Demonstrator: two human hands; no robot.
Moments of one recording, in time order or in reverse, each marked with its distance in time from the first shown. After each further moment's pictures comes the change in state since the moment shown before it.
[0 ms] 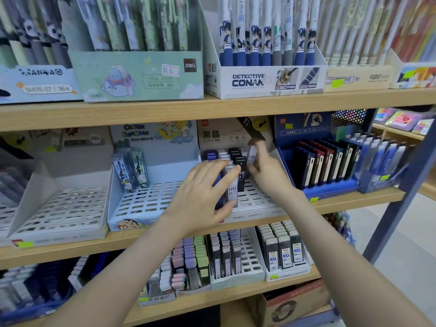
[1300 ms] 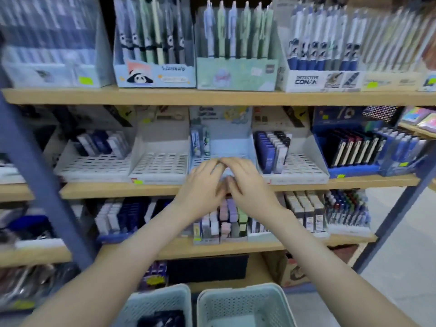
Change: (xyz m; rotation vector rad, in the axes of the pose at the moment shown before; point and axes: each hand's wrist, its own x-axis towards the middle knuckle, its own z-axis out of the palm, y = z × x) left_hand -0.099 -0.008 -0.113 -0.122 -0.179 -0.326; right_hand -0.128 -0.158 0.061 -0.054 -0.034 -0.467
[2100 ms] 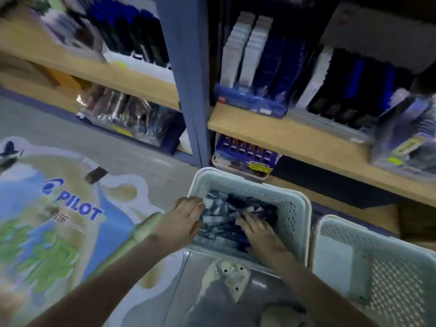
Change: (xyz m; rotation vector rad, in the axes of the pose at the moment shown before) left_hand -0.503 -0.175 0.118 -0.005 -0.550 -0.487; right_hand -0.234 -0.068 0.435 -0.148 -1.354 0.034
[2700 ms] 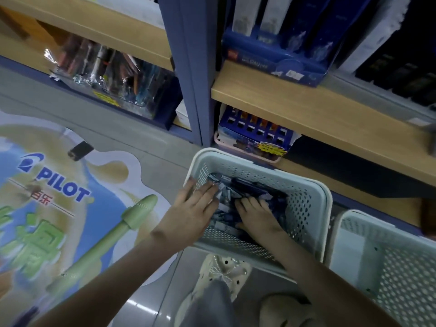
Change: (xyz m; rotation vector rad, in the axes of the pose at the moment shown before) left_hand 0.009 0.015 0.024 0.254 -0.103 0.074; right_hand 0.063 0.008 0.047 -0.253 0.092 -0.160
